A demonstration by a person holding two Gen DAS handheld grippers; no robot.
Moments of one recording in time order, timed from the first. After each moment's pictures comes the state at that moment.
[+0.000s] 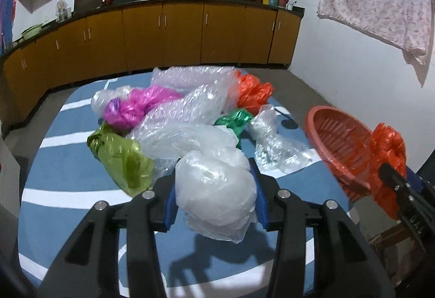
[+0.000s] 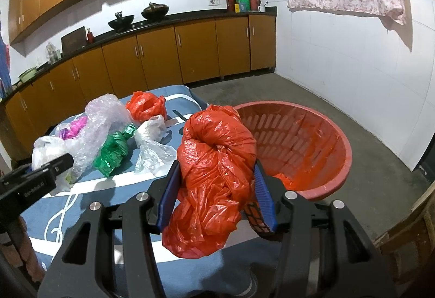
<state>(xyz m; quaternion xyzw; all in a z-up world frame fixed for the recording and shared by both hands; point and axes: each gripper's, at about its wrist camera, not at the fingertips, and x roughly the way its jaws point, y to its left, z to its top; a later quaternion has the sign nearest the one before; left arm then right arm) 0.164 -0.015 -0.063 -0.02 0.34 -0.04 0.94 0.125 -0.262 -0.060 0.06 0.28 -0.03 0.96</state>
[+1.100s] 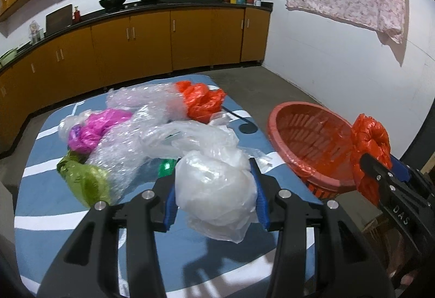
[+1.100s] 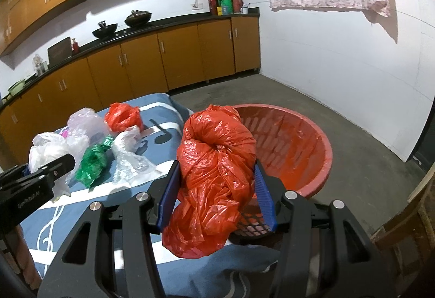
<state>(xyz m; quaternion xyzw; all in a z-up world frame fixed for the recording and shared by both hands) 0.171 -0.071 -0.055 0.02 0.33 -0.11 0.94 0.131 -0.297 -0.061 0.08 0.28 -0.07 0.95</state>
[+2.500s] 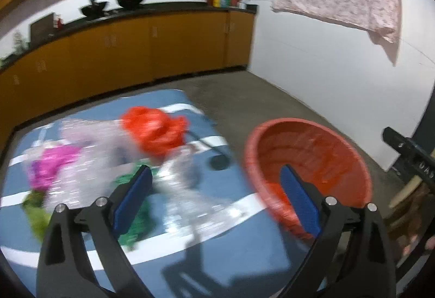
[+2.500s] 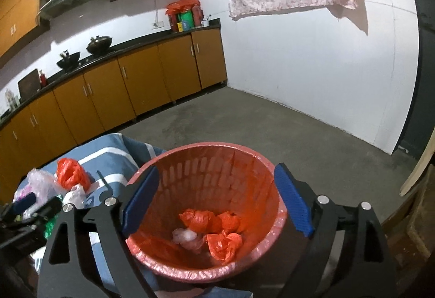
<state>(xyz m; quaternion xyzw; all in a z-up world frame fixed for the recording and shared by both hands) 0.229 -0.111 -0.058 0.03 0.31 -0.13 0.94 0.172 -0.382 -0.041 0.12 0.24 -0.14 0.95</state>
